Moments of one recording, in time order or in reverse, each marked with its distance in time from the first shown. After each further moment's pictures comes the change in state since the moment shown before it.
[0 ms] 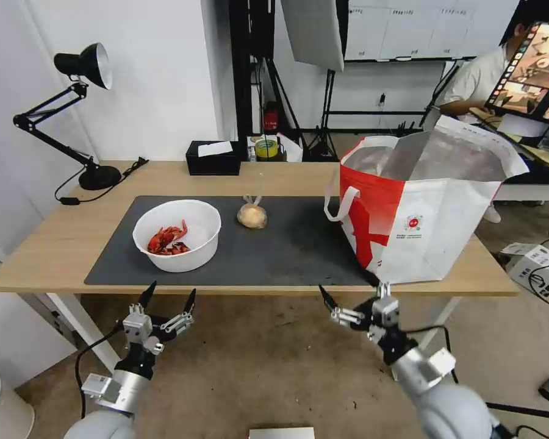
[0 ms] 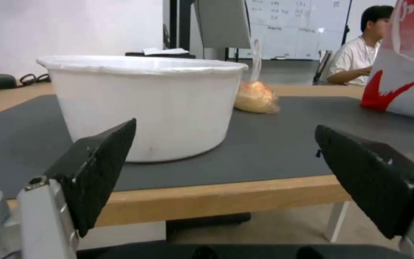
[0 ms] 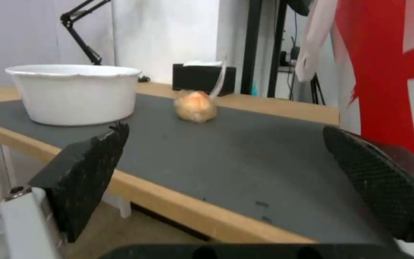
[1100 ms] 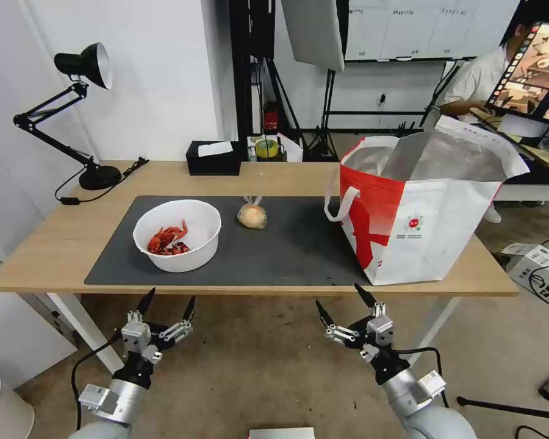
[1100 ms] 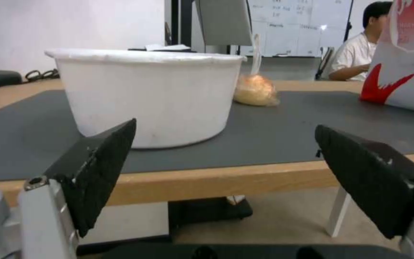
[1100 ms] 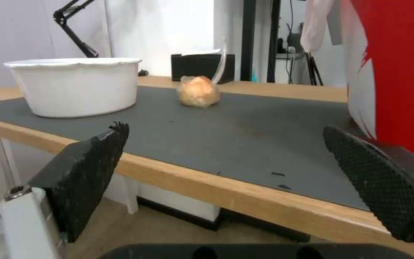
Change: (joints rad) left arm 0.041 -0.024 -0.014 -0.002 0.020 -0.024 0.010; right arm -0.007 0.047 -0.037 -0.024 -0.006 0.003 0.012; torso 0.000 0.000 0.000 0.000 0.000
